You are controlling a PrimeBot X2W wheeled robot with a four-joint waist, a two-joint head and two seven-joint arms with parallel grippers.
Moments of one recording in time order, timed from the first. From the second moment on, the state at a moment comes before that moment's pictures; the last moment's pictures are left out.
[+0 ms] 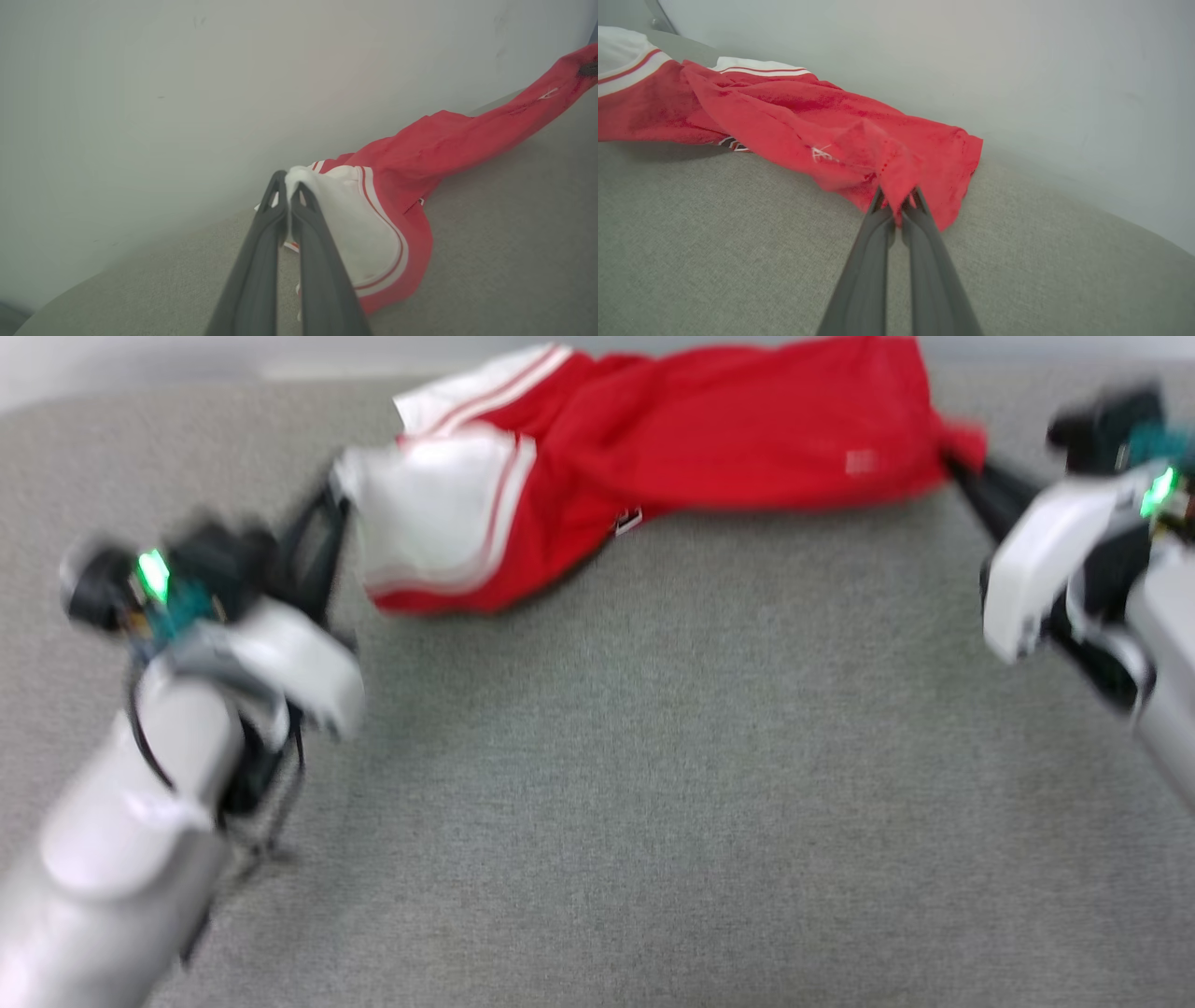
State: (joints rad) left arm -0.77 0.57 -0.63 0.34 -0.54 0.04 -0.25; right arm -1.05 -0.51 0.86 0.74 0.75 0.13 -0.04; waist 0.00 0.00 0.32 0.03
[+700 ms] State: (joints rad) left arm 0.00 0.70 -0.70 0.01 -0.70 0.24 -0.20; right arm -0.39 -0.72 0.84 0.44 0.88 0.13 -0.06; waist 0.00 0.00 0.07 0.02
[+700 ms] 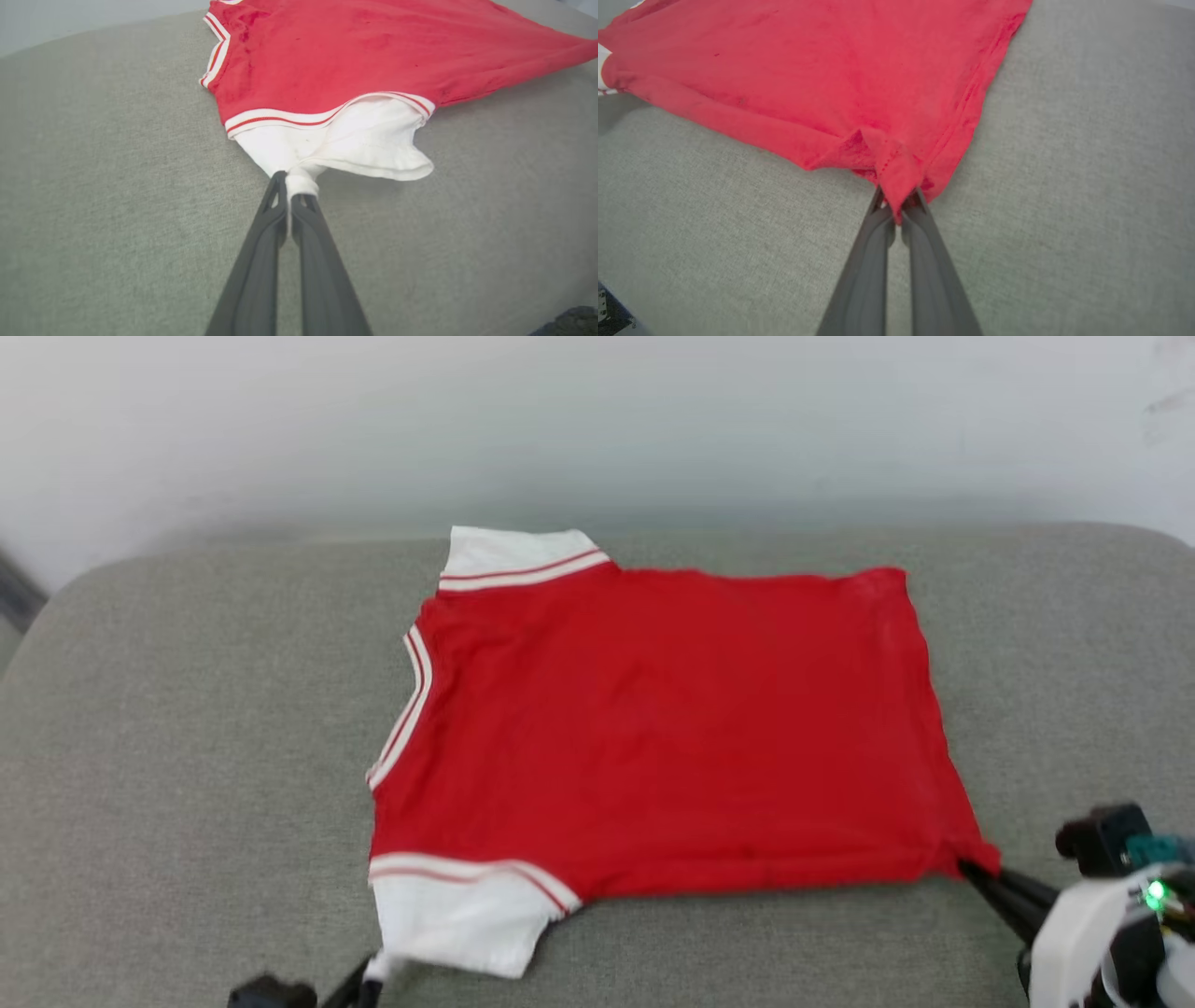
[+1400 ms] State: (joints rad) left arm 0.07 0.76 -0.70 -0.11 -0.71 0.29 -0.17; right arm 0.01 -0.70 0.46 0.16 0.76 0.13 0.10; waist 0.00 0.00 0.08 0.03
